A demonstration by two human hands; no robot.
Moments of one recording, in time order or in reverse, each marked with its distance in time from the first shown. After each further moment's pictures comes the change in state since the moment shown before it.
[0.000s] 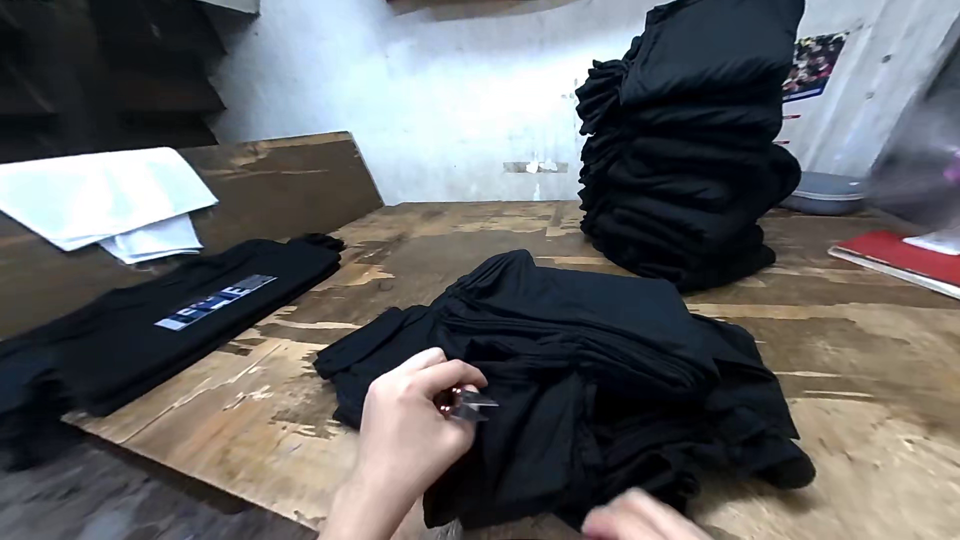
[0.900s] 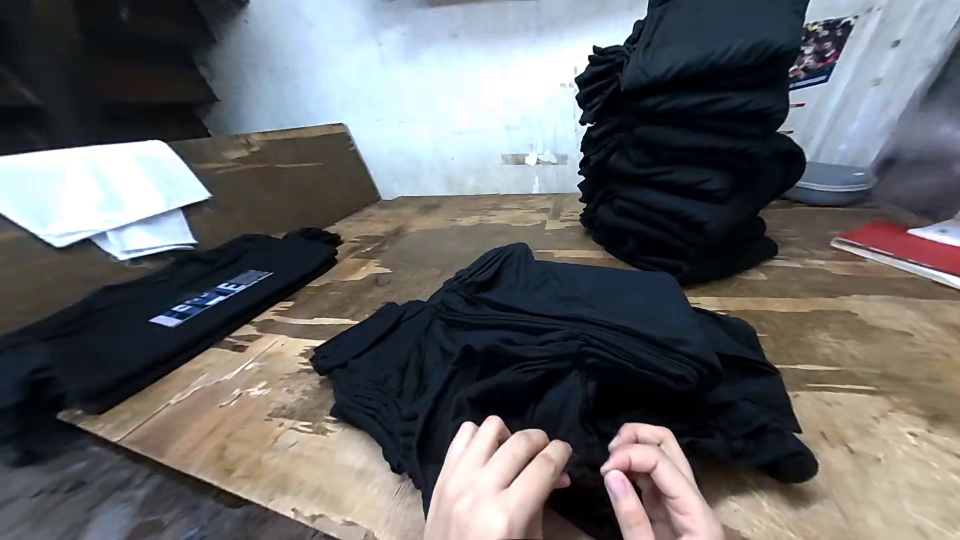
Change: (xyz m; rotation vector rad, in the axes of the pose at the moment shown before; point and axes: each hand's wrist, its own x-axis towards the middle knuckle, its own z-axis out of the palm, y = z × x) left_hand -0.054 0.048 0.025 -0.052 -0.101 0.239; right_hand 0.026 0.014 0.029 0.684 0.449 0.004
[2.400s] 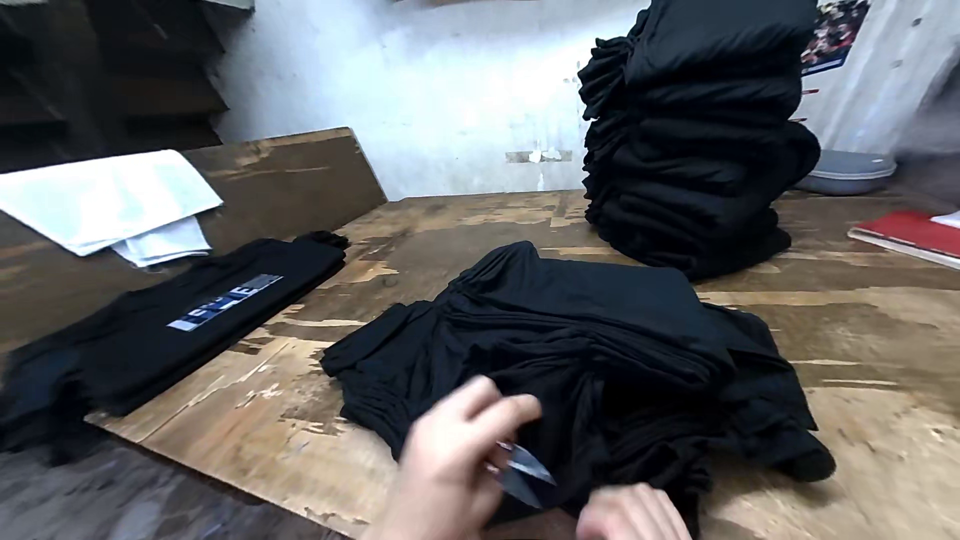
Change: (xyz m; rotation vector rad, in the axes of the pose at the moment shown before) left_hand 0.016 -0.048 -0.011 -0.130 0.032 0.022; right_hand -0.032 -0.003 -0.002 -0.667 -0.273 -0.196
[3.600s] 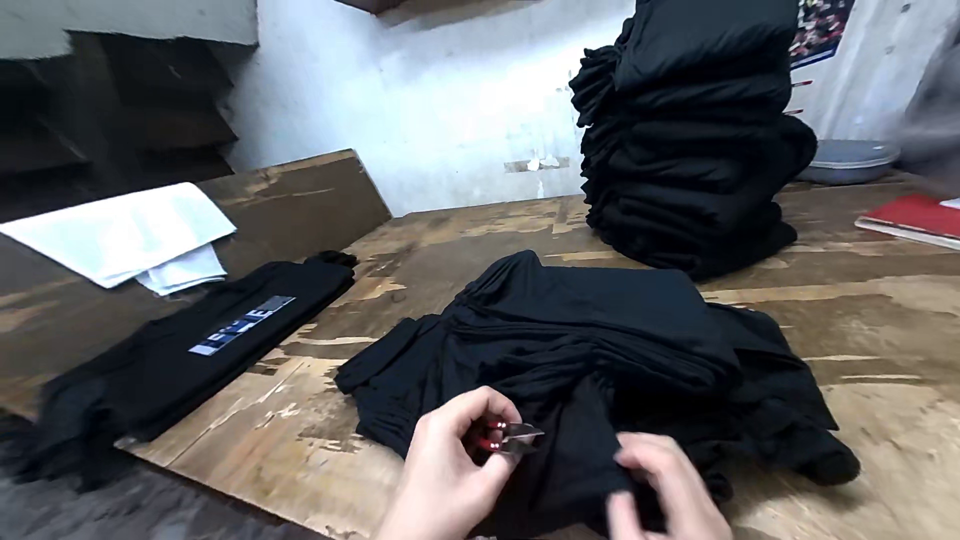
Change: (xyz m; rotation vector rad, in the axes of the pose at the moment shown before) left_hand -0.004 -0.020 -0.004 -0.322 -0.111 -0.370; right_hand 0.037 0.002 0.020 0.216 0.354 0.116
